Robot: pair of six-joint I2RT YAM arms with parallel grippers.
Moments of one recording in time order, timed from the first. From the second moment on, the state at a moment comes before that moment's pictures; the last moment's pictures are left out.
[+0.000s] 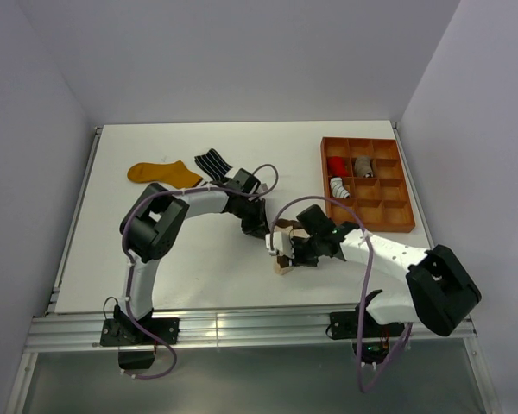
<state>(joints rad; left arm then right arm) -0.68 2.10 1.35 -0.35 0.57 -0.72 0.66 1.27 0.58 -0.42 -0.39 -0.86</state>
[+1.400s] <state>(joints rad) -0.70 2.18 1.49 -0.30 0.62 -0.67 0.48 1.47 0.76 -0.67 -0.56 -0.98</state>
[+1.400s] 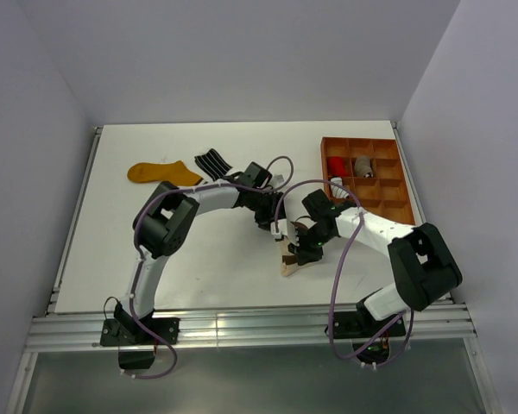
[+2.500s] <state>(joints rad) -0.72 2.28 1.57 -0.05 0.82 -0.70 0.50 1.48 0.77 -0.66 -0.54 -0.95</state>
